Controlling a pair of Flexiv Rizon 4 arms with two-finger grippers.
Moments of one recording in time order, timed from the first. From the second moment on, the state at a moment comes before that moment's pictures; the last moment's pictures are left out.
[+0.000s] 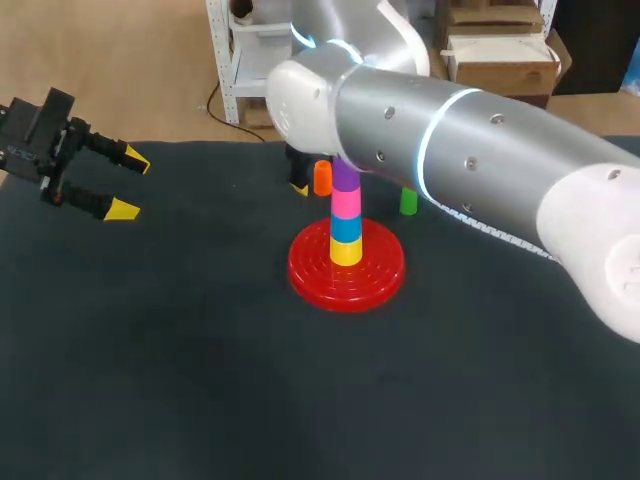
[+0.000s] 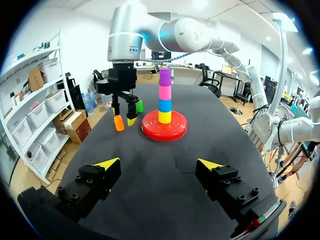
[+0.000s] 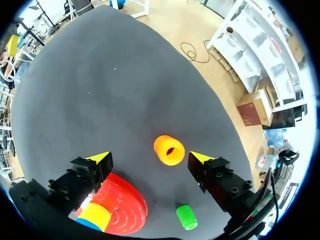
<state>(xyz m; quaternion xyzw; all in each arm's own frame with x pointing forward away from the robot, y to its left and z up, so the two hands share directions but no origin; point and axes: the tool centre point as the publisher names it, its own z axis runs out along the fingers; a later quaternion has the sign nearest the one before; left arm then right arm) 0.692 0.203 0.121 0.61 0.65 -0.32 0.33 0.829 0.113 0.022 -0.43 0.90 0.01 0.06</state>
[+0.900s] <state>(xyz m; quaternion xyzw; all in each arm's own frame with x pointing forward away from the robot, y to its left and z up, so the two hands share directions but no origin) 0.692 0.203 0.121 0.61 0.65 -0.32 0.33 0.858 0.109 0.049 -0.43 0.90 -0.04 0.11</state>
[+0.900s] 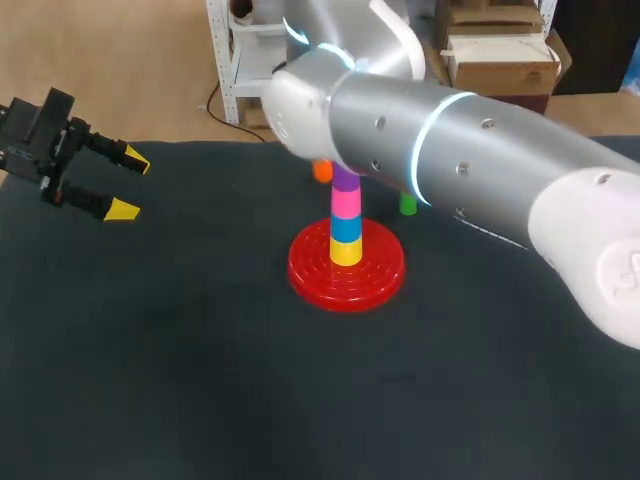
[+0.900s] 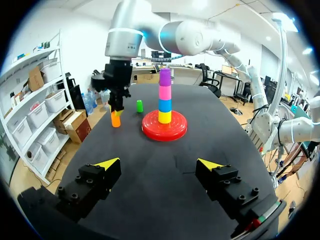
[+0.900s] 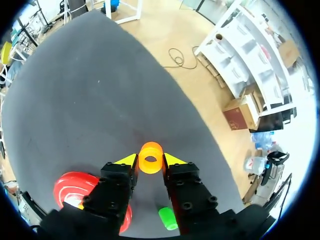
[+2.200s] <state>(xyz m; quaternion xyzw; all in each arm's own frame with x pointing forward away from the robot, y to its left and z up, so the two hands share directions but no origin) 0.692 0.203 0.121 0.61 0.65 -0.32 0.33 0.707 0.082 0.248 -0.31 0.95 0.00 0.01</state>
